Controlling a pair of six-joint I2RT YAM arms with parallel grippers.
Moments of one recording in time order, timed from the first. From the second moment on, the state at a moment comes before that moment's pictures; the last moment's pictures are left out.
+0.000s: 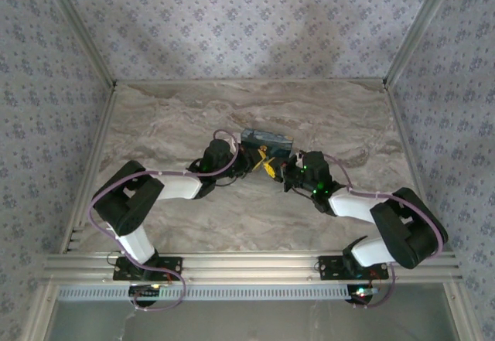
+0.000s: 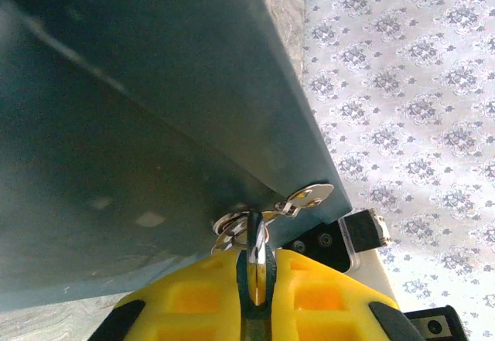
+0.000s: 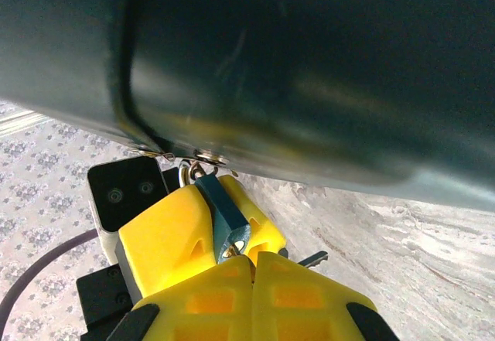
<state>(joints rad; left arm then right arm) -0.74 1.71 0.74 0.65 0.32 -1.33 0.55 1.39 0.42 0.64 -0.34 1.69</state>
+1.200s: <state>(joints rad) -0.73 1.71 0.74 0.62 0.30 -1.32 0.56 1.46 0.46 0.66 -0.34 1.64</state>
